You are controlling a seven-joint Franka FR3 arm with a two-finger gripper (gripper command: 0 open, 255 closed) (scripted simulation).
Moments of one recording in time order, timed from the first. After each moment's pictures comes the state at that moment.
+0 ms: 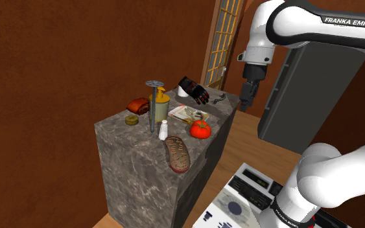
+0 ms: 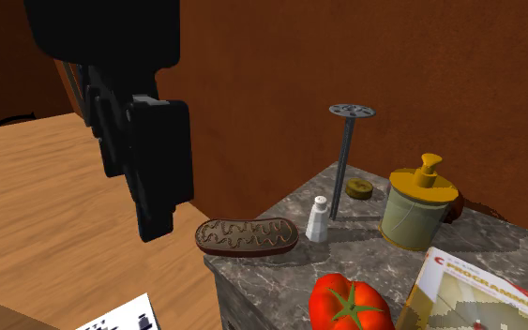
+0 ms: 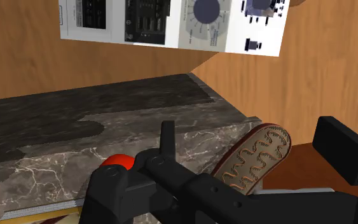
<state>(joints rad) 0.01 -0.75 -0.06 -2.32 0.04 1.44 -0.15</state>
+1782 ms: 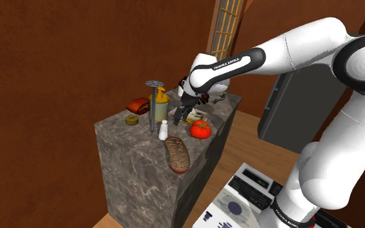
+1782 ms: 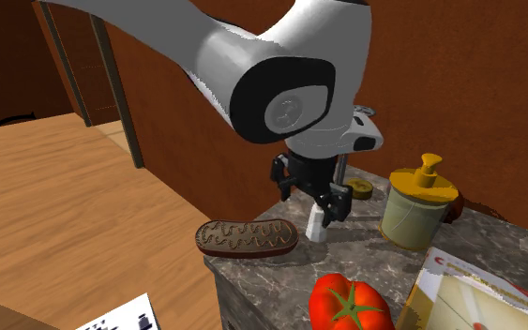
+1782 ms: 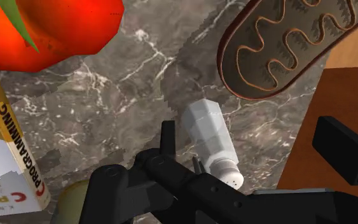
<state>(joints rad) 0.11 -0.06 -0.07 -2.25 0.21 2.34 -0.33</state>
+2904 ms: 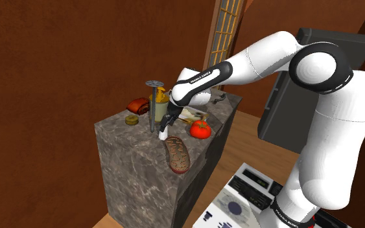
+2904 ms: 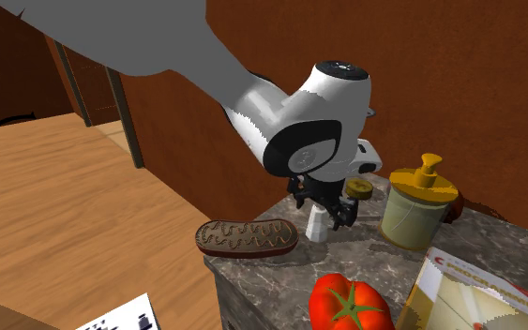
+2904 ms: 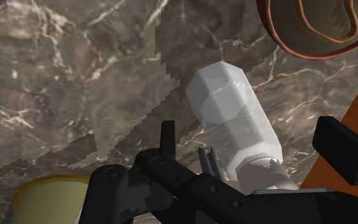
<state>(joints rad) 0.12 0.21 -0.04 -2.12 0.30 2.53 -0.40</state>
